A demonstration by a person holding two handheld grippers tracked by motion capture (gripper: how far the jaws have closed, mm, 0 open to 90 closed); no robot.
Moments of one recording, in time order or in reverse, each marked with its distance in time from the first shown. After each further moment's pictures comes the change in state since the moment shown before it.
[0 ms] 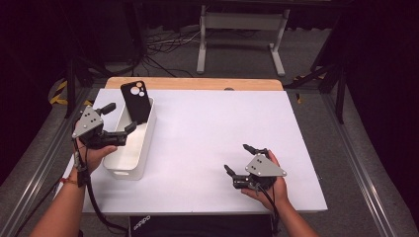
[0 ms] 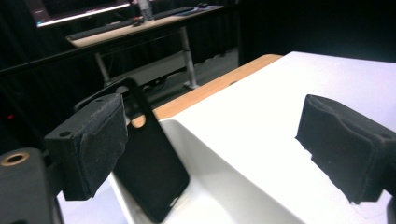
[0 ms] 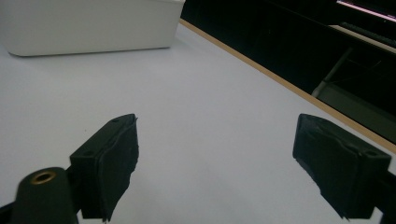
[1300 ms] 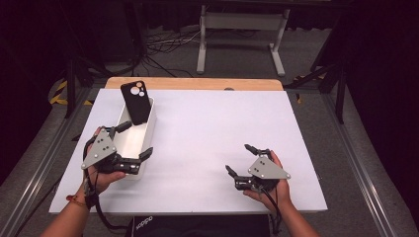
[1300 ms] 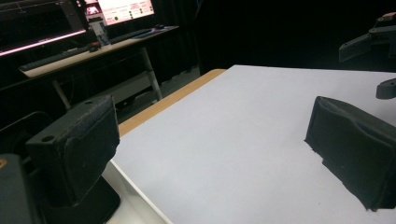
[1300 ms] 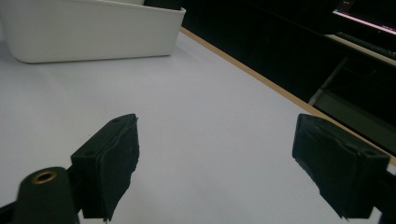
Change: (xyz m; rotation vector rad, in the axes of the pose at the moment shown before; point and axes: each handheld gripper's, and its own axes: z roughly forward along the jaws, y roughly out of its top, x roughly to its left) left arm -0.068 0.004 -0.020 -0.063 -0.141 0.081; right arm 0.000 0.004 -0.009 -0.027 -0.004 -0.017
